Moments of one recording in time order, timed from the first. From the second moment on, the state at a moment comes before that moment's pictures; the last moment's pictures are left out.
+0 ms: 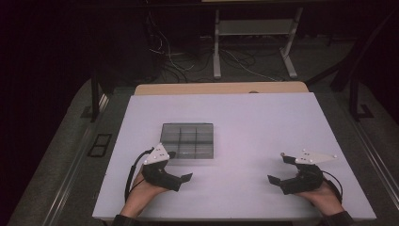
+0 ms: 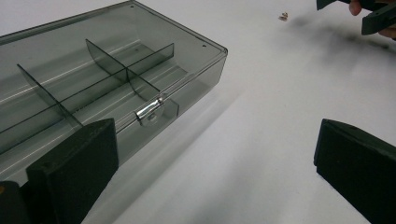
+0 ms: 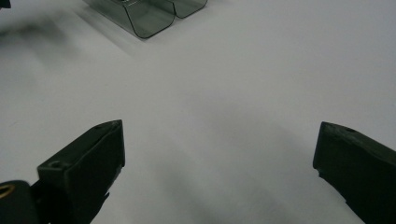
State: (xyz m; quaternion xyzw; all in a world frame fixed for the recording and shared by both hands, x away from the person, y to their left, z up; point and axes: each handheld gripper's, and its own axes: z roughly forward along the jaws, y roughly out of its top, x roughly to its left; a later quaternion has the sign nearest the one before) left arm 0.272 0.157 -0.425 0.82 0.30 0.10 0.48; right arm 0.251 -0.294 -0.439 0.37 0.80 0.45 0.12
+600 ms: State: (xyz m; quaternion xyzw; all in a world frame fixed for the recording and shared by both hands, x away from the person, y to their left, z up) left arm 0.277 0.159 -0.418 0.81 0.30 0.10 0.49; right arm 0.253 -0.295 -0.440 0.37 0.80 0.45 0.11
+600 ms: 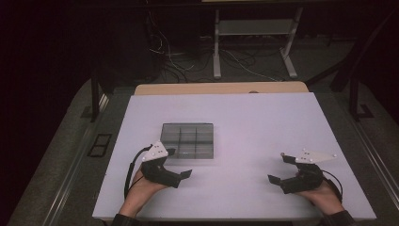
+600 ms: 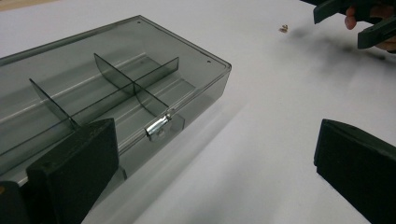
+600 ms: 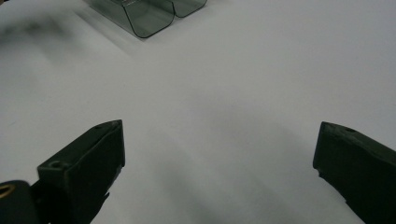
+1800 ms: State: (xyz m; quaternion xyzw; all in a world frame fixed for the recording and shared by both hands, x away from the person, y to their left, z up) left arm 0.312 0.170 -0.401 0.80 0.31 0.12 0.50; right arm 0.255 -0.297 -0.441 0.38 0.80 0.45 0.11
